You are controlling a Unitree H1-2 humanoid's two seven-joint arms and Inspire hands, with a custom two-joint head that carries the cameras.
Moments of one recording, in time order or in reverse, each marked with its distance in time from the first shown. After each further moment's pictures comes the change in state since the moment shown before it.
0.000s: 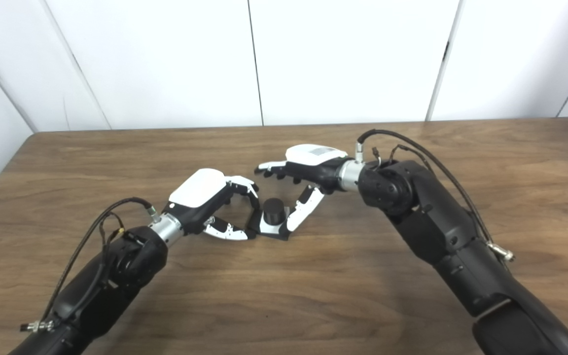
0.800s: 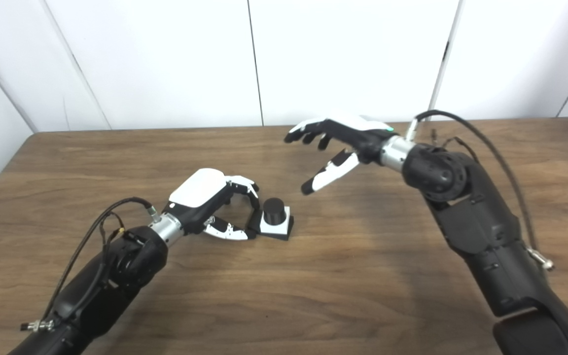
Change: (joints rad) left arm -0.004 0.000 0.001 0.013 -0.005 -0.009 0.007; right arm 0.067 -0.048 -0.261 -0.006 0.221 -0.125 -0.169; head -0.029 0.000
